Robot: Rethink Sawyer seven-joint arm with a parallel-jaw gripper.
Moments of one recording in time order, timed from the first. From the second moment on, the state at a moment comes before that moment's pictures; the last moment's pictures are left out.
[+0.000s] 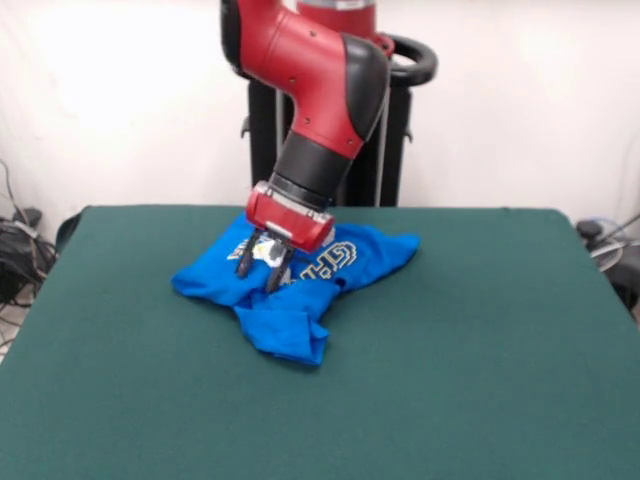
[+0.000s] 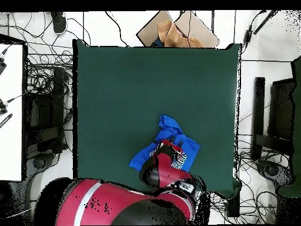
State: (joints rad) arm -0.05 -0.31 -0.39 1.98 0.03 -0.51 1.95
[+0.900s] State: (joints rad) arm -0.37 -0.48 -0.16 1.97 0.02 -0.02 1.95
